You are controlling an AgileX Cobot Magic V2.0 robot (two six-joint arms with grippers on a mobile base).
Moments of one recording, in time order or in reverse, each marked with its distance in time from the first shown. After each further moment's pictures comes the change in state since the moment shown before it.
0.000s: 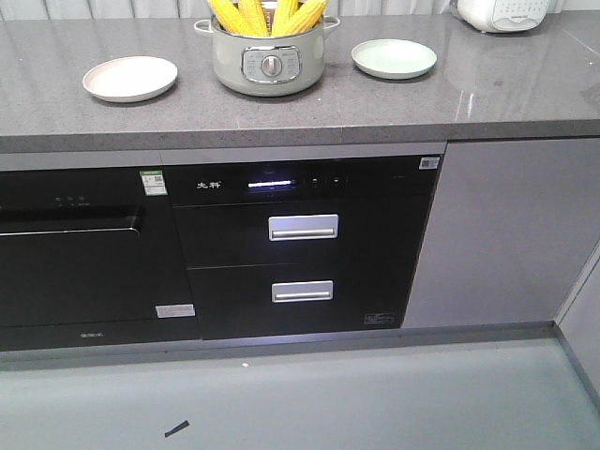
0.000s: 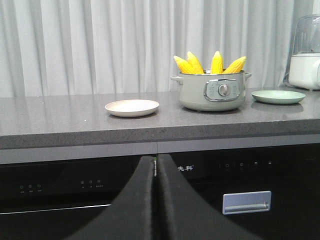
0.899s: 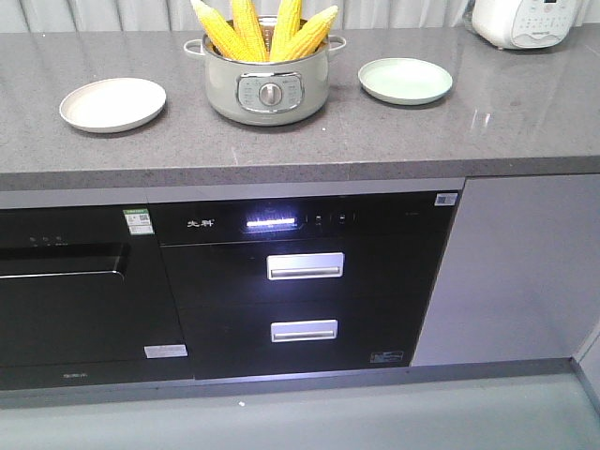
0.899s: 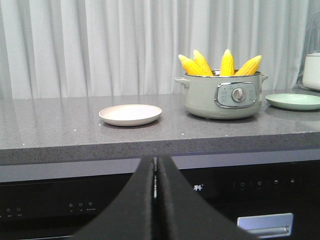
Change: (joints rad) left arm 0.000 0.000 0.000 0.000 0.000 0.000; right arm 0.000 0.000 0.000 0.000 0.000 0.000
